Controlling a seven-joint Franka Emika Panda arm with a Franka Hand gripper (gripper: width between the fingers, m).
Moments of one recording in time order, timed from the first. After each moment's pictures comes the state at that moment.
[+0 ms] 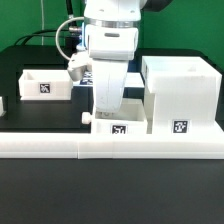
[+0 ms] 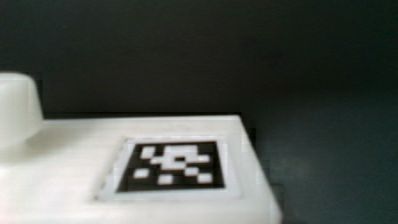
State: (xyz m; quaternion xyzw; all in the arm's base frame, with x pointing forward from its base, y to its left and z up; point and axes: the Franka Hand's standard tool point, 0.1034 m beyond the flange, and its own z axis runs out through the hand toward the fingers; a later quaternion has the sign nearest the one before) arm 0.553 -0.018 0.013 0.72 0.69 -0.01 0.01
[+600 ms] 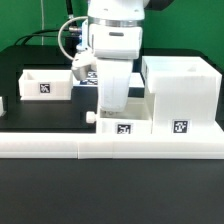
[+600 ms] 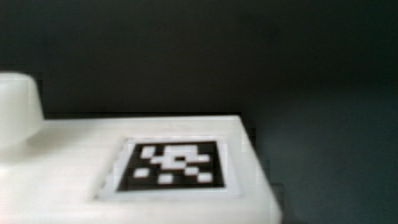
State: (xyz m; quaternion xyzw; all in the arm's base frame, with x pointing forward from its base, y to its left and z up) arm 0.550 -0.007 0.015 0.71 0.70 -0.02 0.01
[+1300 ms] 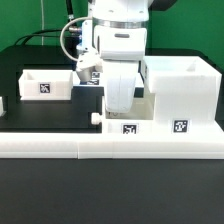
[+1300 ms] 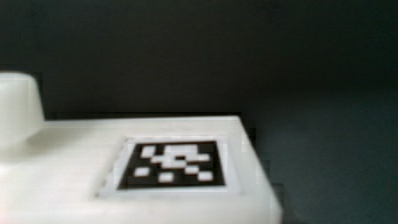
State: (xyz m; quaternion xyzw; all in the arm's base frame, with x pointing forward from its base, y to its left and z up) arm 0.552 -0.002 0.013 0.71 0.70 -0.01 0.01
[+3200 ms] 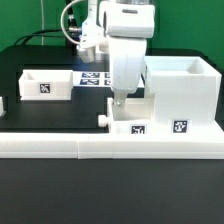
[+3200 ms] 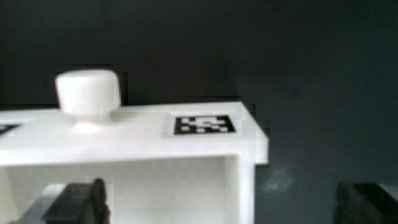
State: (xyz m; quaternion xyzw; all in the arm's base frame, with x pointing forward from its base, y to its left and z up) arm 0.562 -0.006 0.052 0.70 0.71 -0.02 0.02
